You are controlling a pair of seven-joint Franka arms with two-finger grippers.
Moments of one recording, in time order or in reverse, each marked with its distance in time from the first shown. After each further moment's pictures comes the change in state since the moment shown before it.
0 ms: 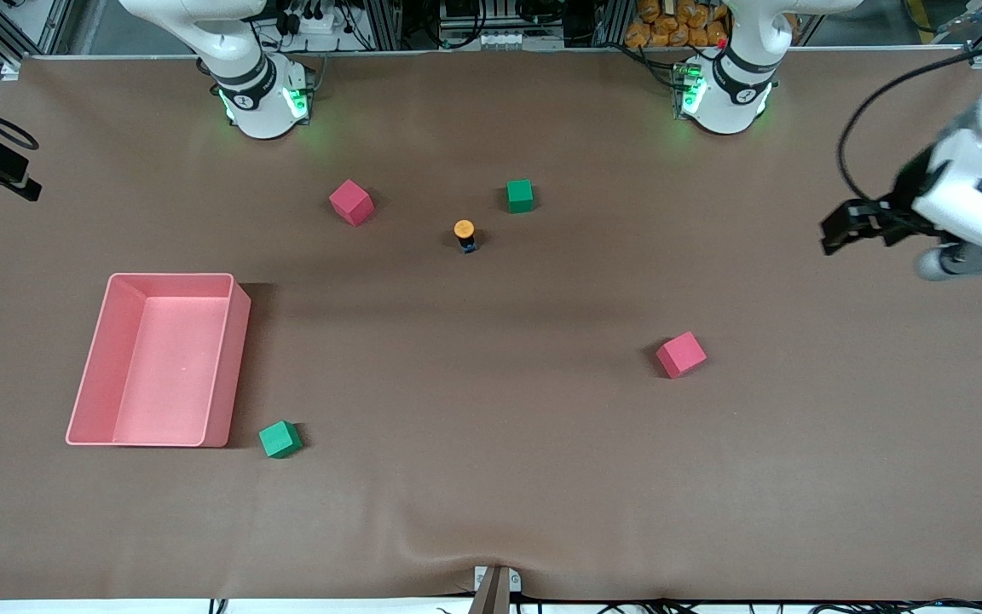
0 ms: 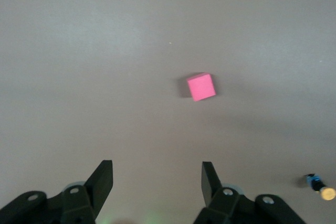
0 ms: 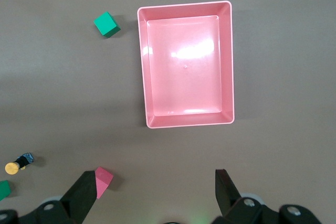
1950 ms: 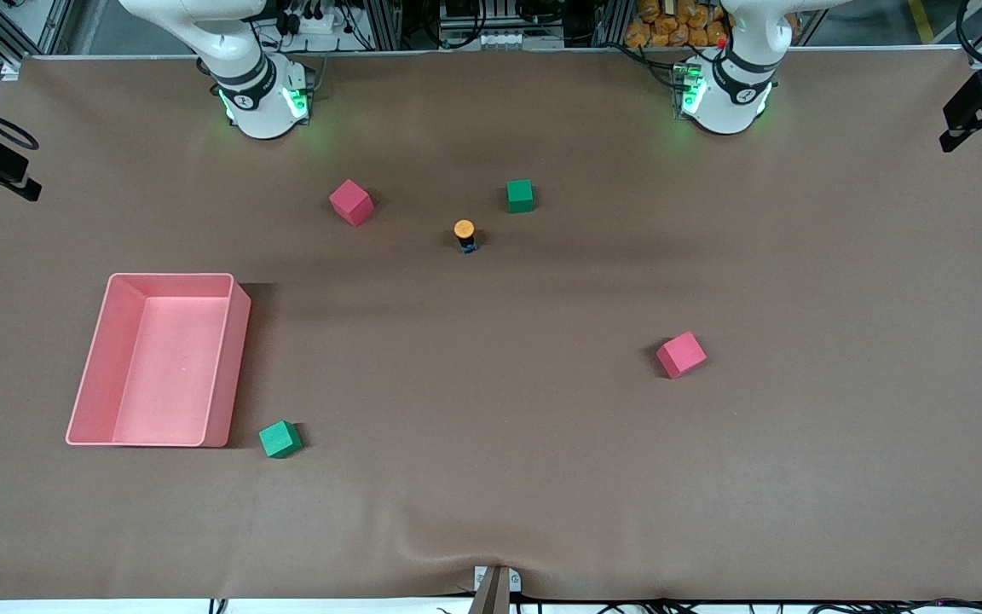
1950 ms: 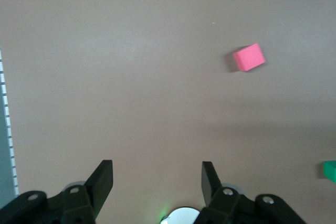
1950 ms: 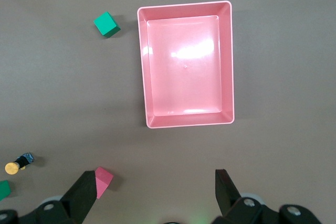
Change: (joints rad) left arm 0.174 -0.335 -0.001 -0.254 0.062 -0.022 0.306; right arm 0.000 0.000 0.000 0.000 0.000 0.000 0.000
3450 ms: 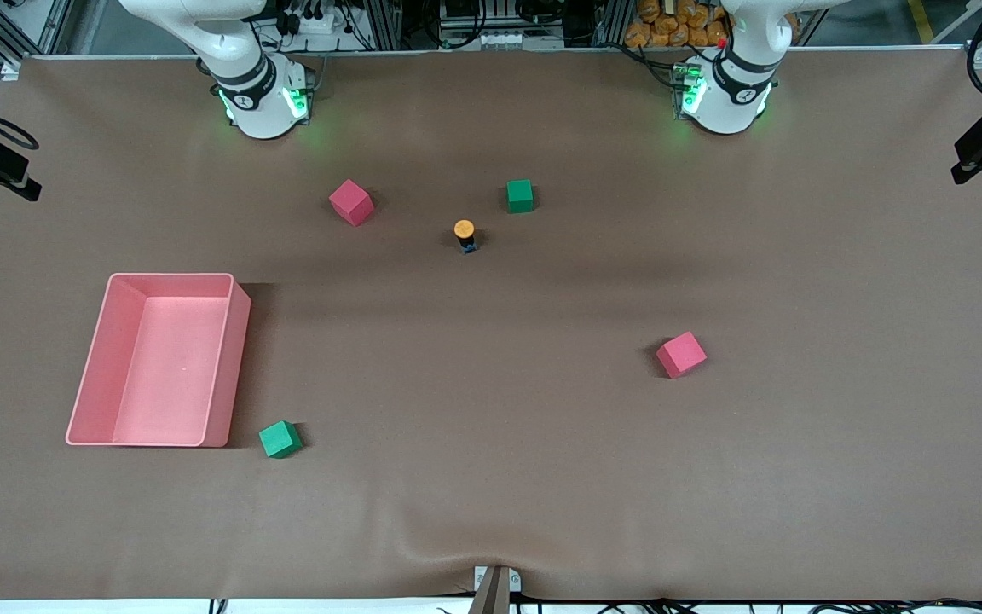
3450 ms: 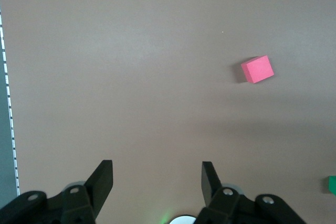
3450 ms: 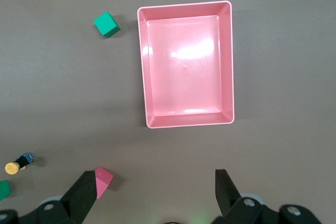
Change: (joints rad) left arm 0.008 0.103 -0.006 0.087 0.009 0.006 -0.026; right arm 0.000 0.000 0.000 0.000 0.000 0.000 0.000
